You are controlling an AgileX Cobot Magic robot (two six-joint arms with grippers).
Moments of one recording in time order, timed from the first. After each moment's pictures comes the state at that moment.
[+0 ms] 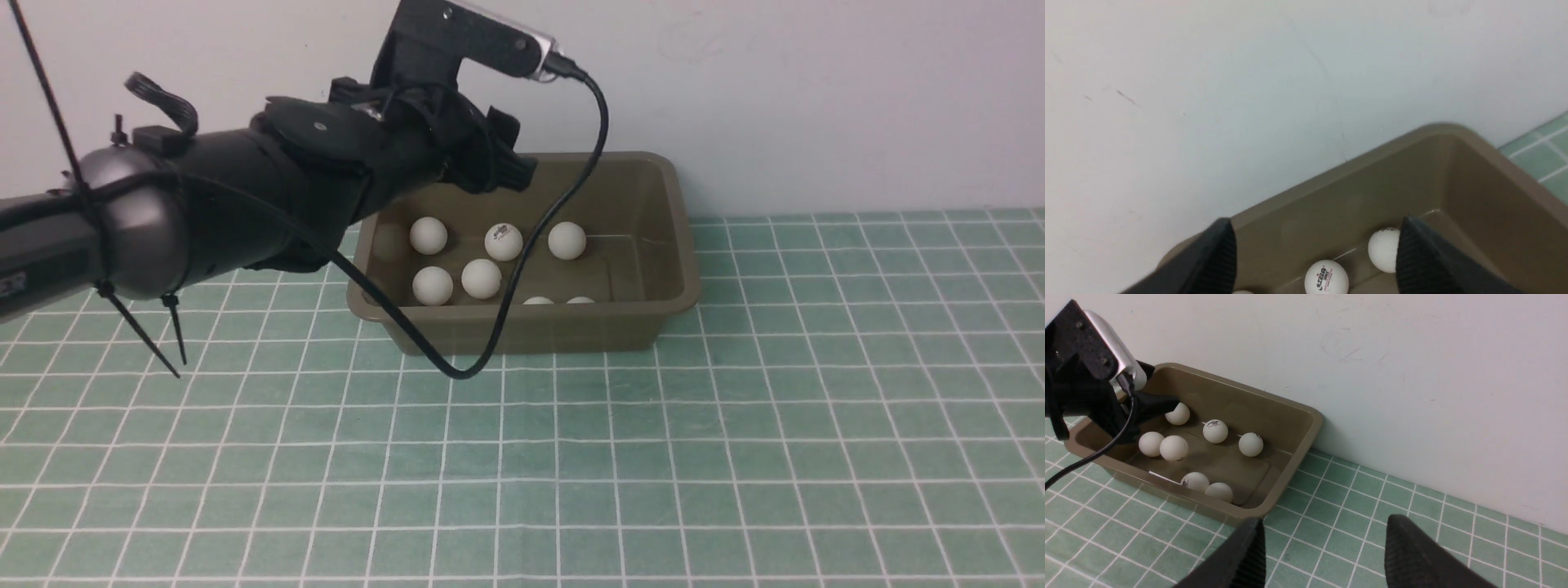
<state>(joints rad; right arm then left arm) 0.03 0.78 -1.03 0.44 0.77 -0.62 -0.46 1.78 -1.30 -1.23 -0.17 1.34</state>
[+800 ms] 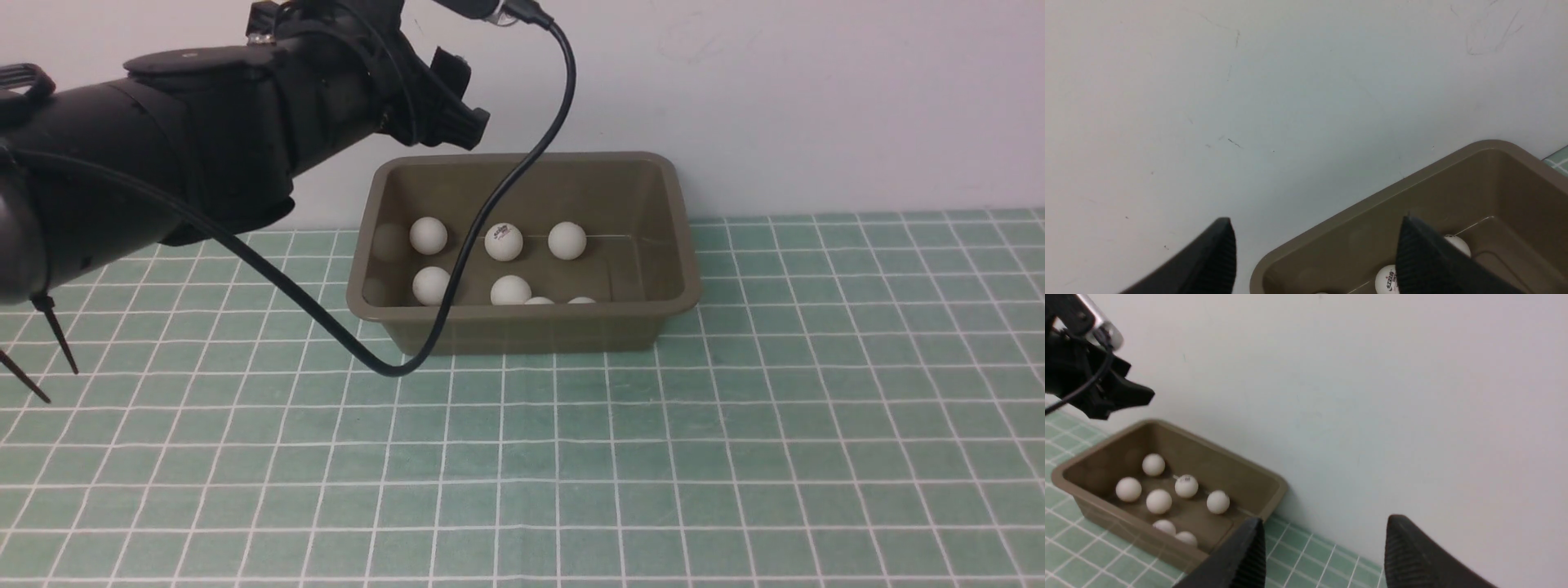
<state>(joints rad) 0.06 0.28 -0.48 0.53 0.58 -0.65 -0.46 1.60 -1.27 -1.75 -0.26 1.97</state>
